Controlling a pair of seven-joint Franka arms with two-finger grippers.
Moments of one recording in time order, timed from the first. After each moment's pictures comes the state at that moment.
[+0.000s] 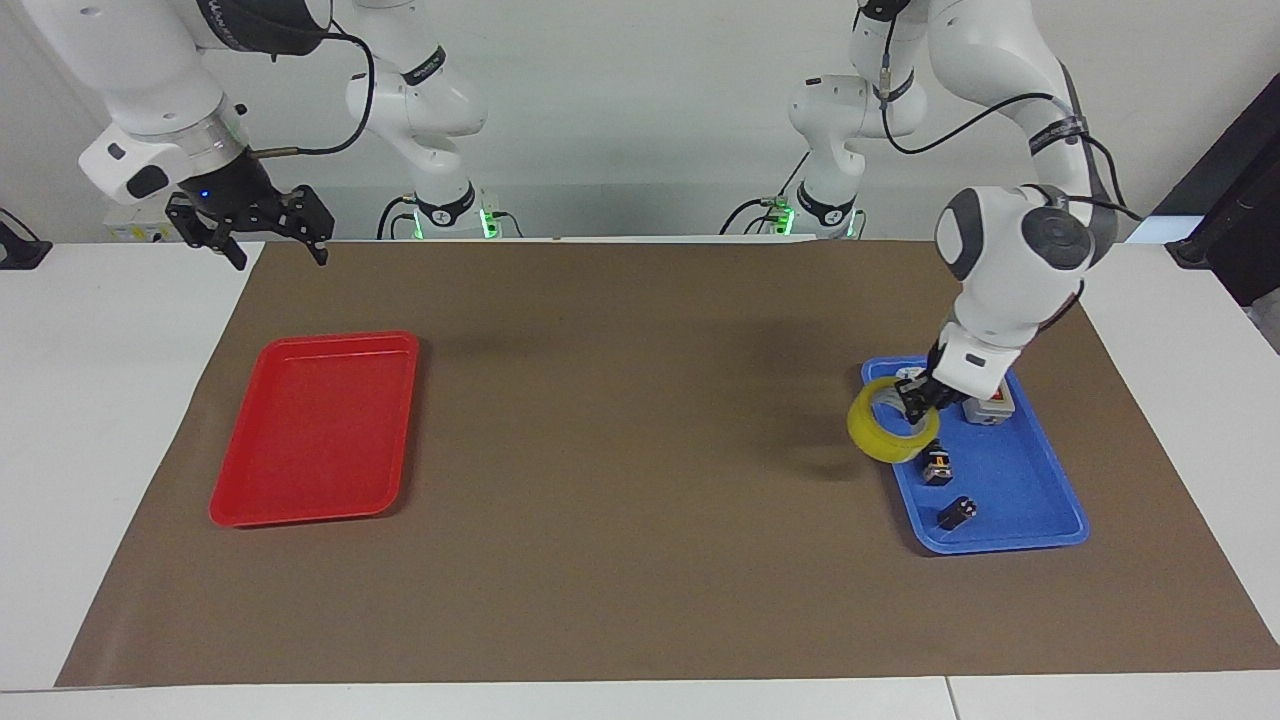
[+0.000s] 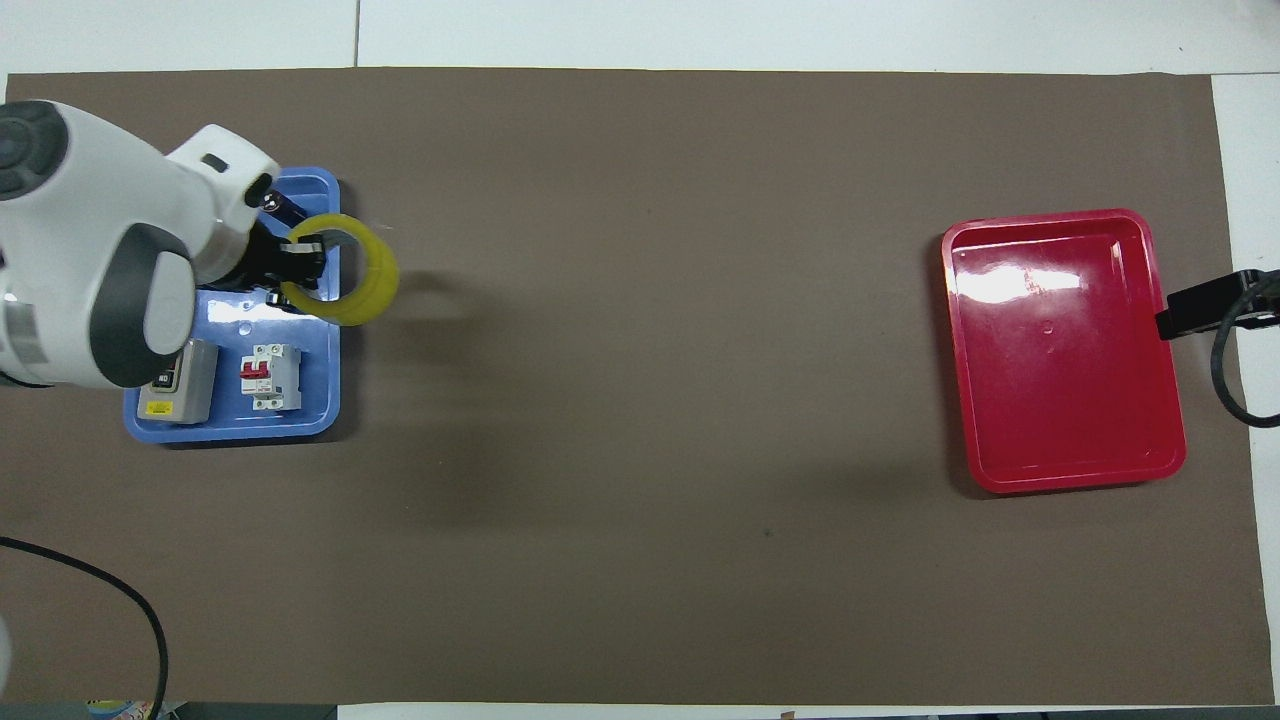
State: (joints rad) left arm -0.23 0.21 0.00 -1.85 0.01 2.09 -0.38; right arm -0.11 -0.04 0.04 -1.60 -0.01 1.50 -0.12
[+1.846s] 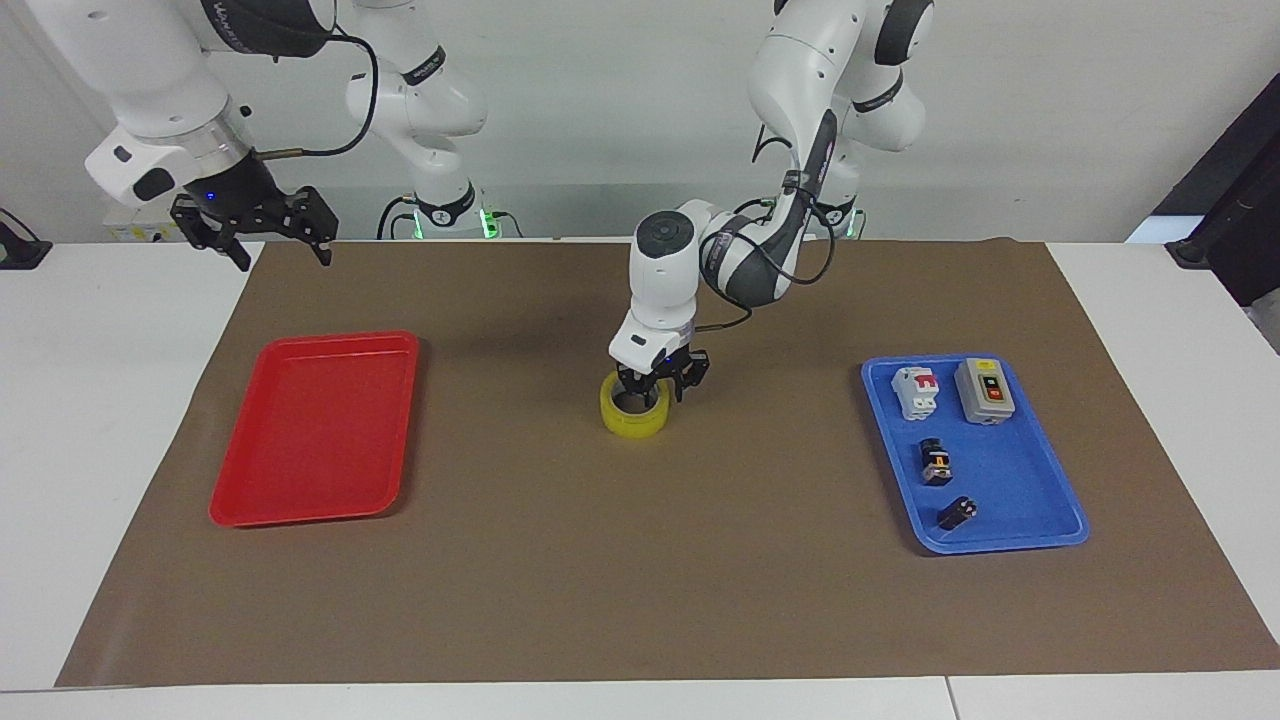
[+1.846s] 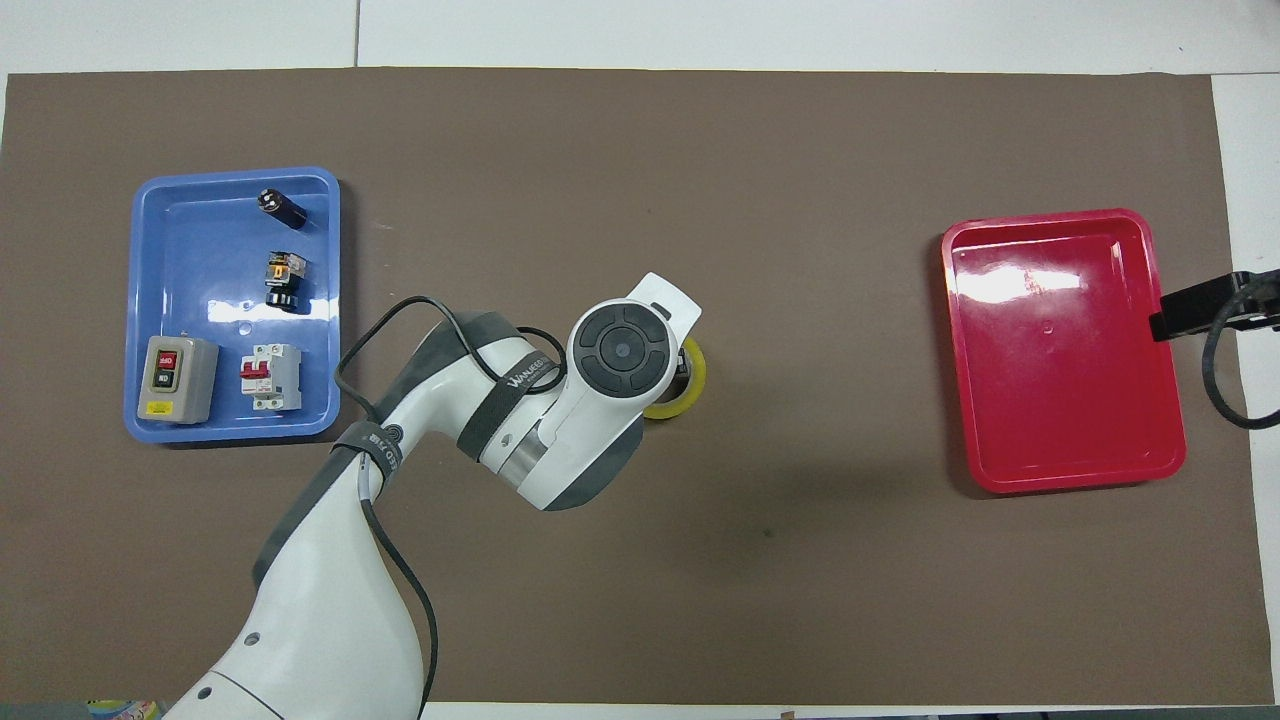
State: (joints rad) left arm -0.74 0.39 0.00 -1.81 0.07 2.25 -0.84; right arm -0.11 -0.04 0.05 -1.61 -0.01 1.50 -0.12
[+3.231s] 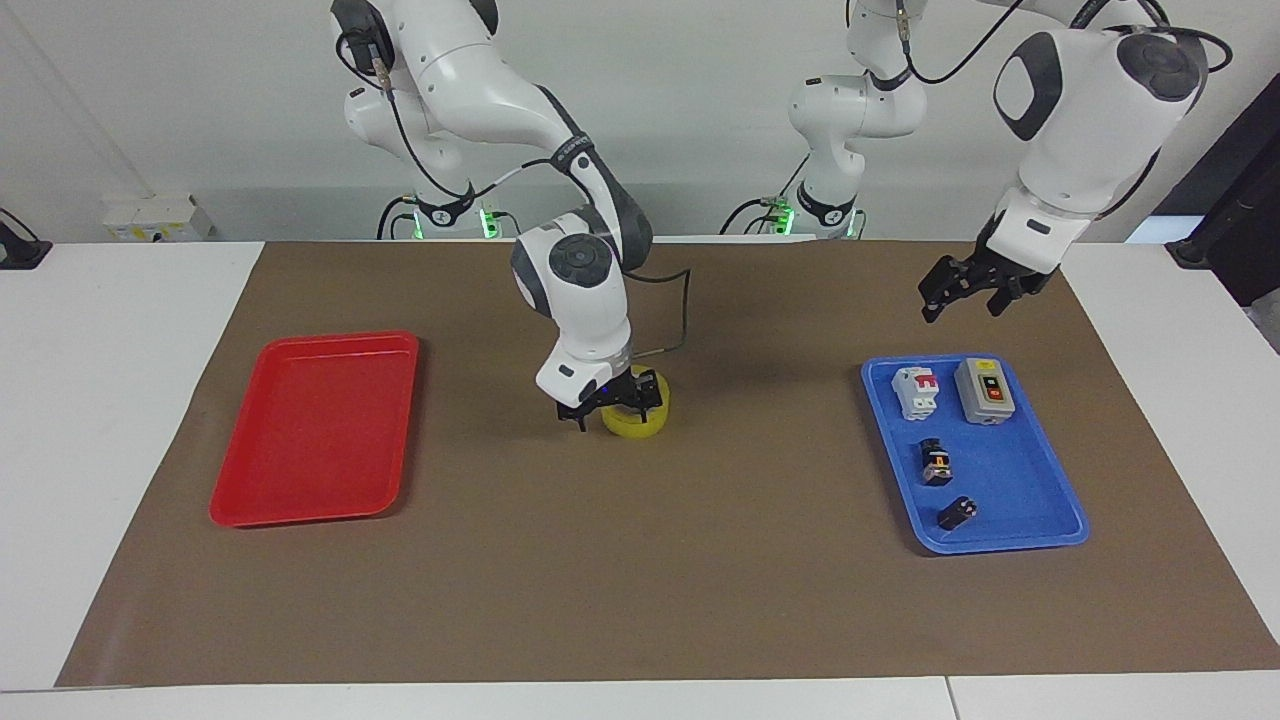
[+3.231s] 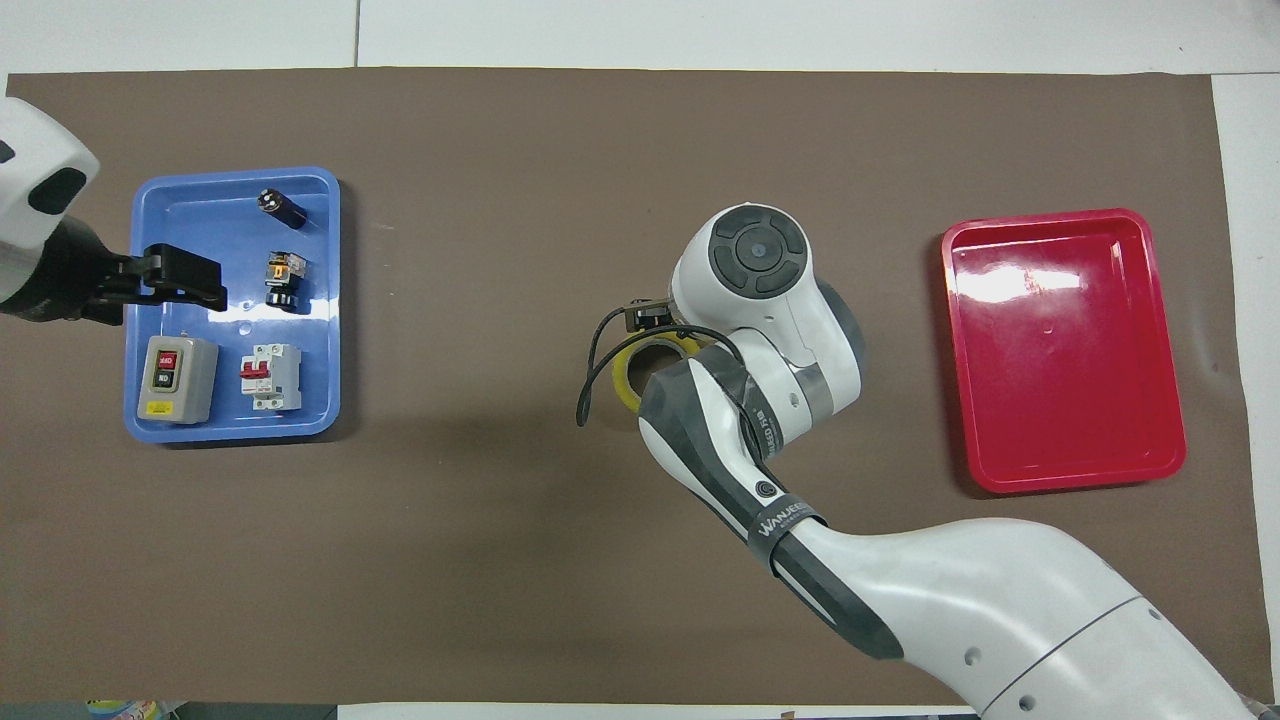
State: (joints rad) left arm -0.11 -0.01 0.03 -1.69 -0.04 1.66 -0.09; right arm 0.44 0.46 0.08 -1.72 0.01 2.25 0.43
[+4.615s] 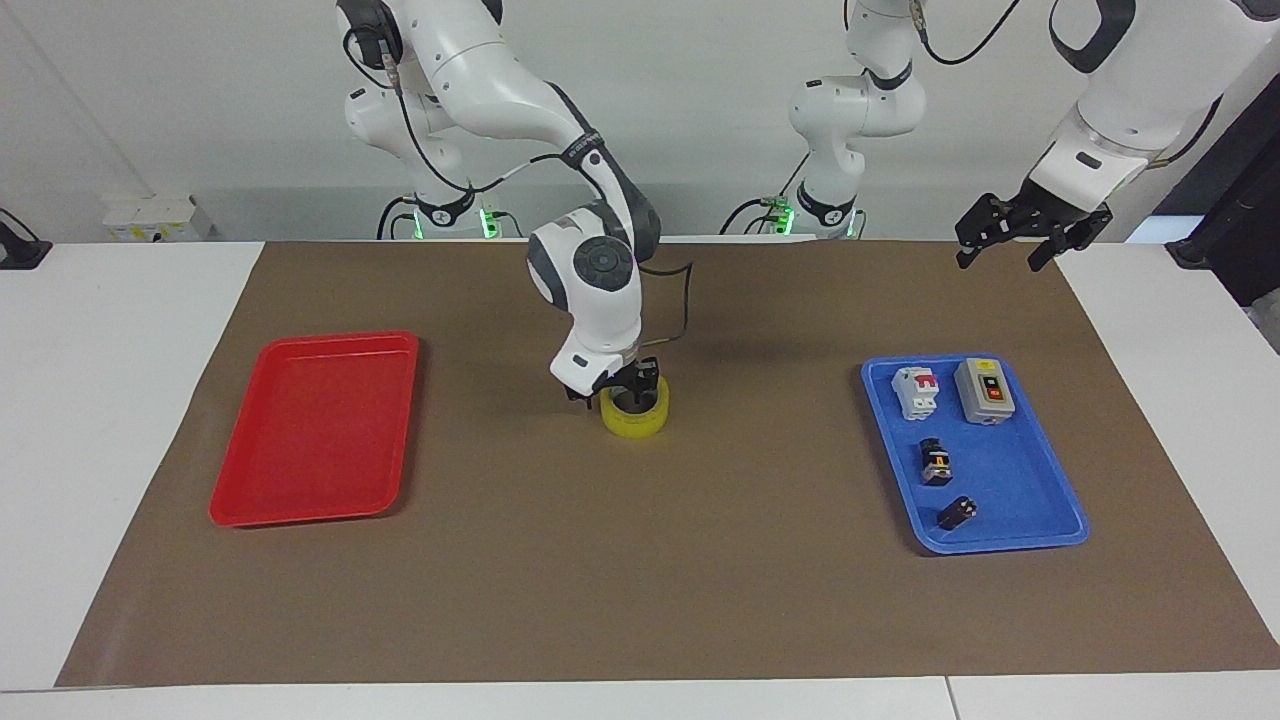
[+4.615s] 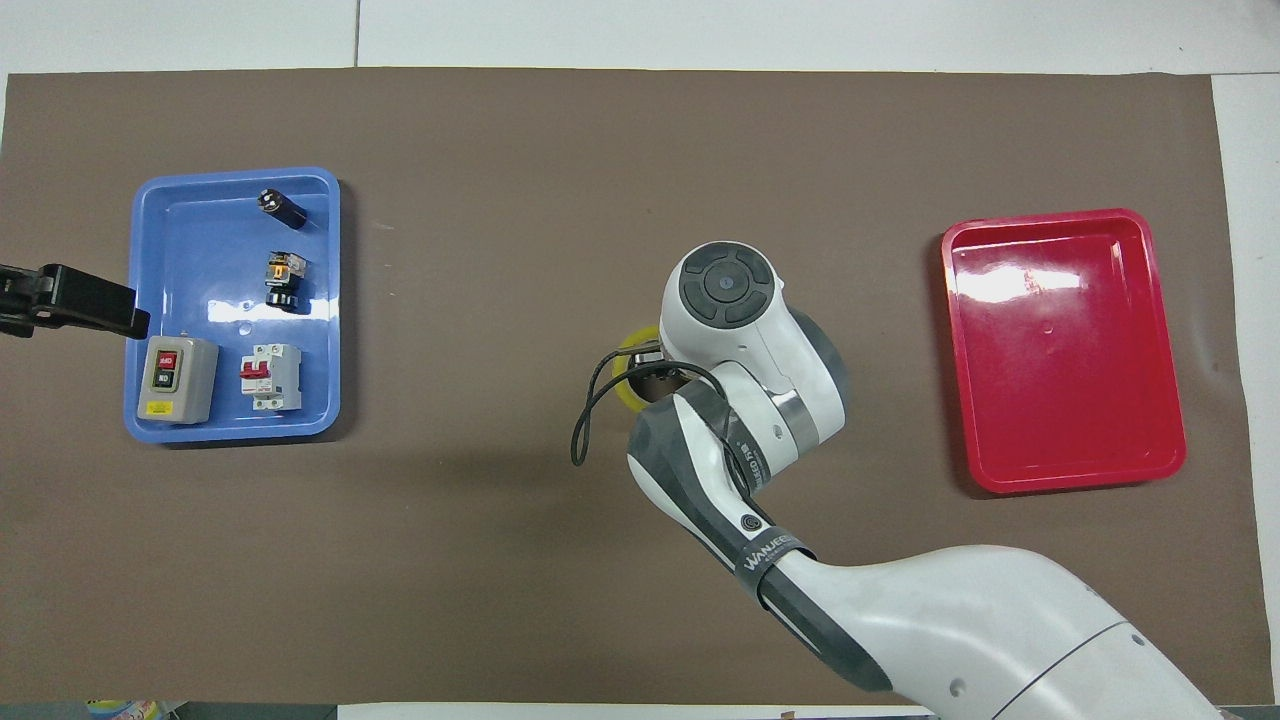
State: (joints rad) left arm -0.07 -0.01 0.02 -1.56 -0.04 1.48 0.07; right arm 0.48 0.43 0.07 -1.79 0.01 2.17 0.46
